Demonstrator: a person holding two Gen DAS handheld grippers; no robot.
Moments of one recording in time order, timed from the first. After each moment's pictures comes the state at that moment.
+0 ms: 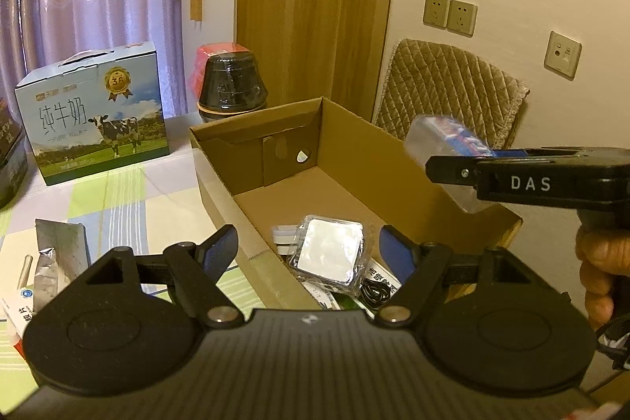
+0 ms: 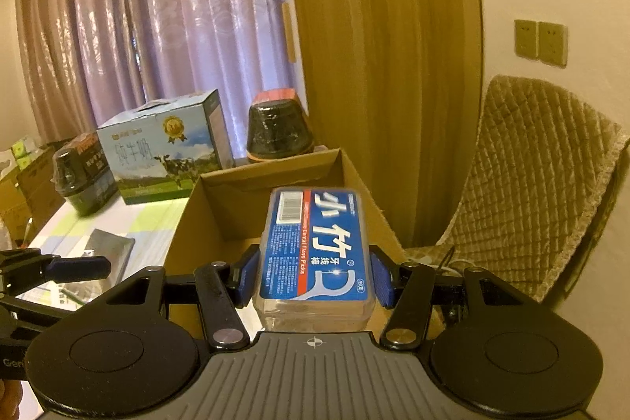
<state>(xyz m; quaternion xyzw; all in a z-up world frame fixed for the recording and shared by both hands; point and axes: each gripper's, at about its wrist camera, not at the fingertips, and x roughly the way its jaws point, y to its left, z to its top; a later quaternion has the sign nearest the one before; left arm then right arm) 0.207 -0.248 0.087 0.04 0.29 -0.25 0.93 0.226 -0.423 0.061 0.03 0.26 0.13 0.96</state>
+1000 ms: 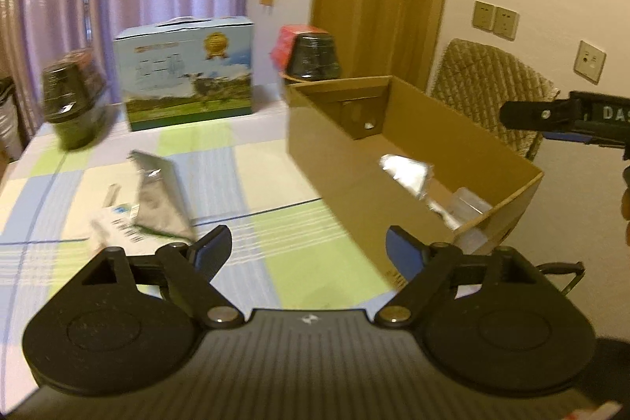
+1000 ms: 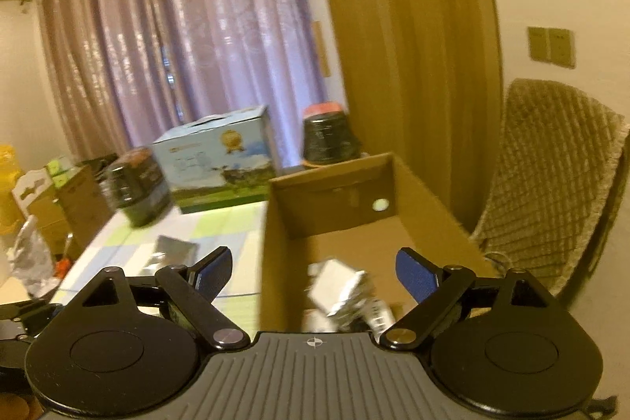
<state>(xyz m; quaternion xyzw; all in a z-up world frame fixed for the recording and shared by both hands) 0.129 -0.139 0.084 0.02 0.30 -0.17 0.94 0.139 -0.375 0.093 0.06 0.24 0.18 0.95</state>
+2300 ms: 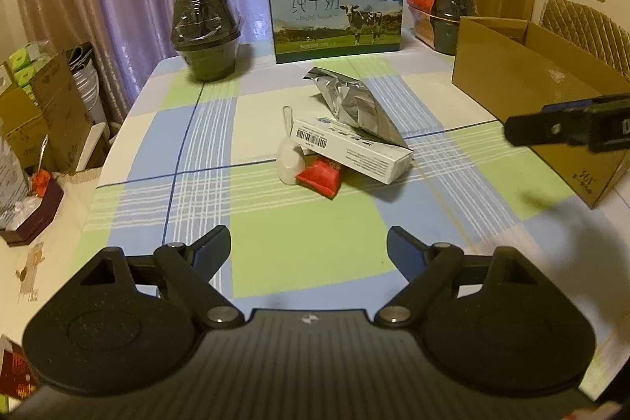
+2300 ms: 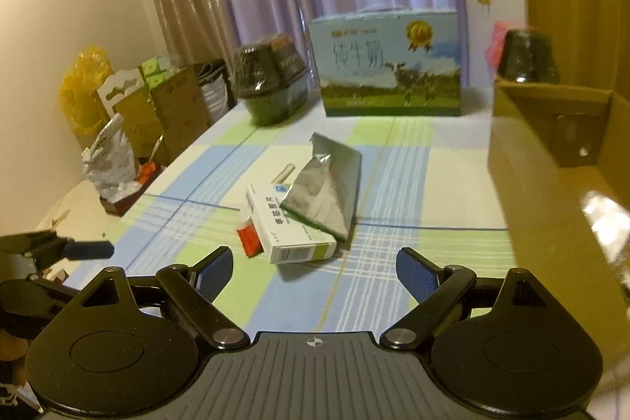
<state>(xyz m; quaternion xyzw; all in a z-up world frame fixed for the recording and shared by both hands) 0.140 0.045 0.024 0.07 0.35 -0.07 0.93 0.170 -0.176 -0.006 0.00 0.32 0.33 0.89</state>
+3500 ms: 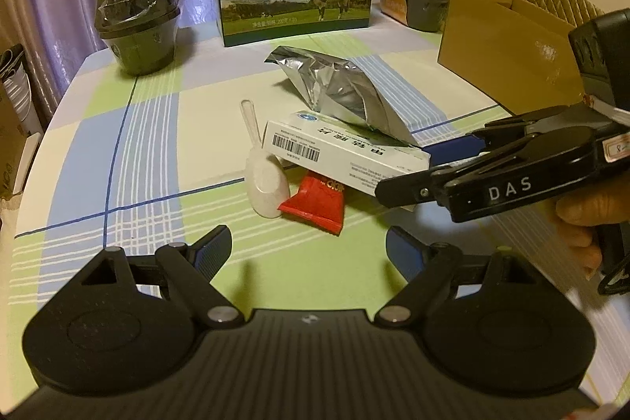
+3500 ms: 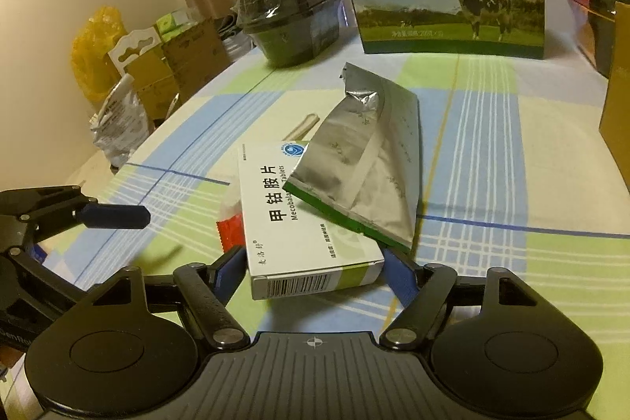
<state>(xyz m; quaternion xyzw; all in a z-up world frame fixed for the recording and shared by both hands) 0.235 0.057 -0.025 0.07 0.37 -0.17 0.91 0.262 -0.106 -0.090 -0.01 0.38 0.38 0.85</state>
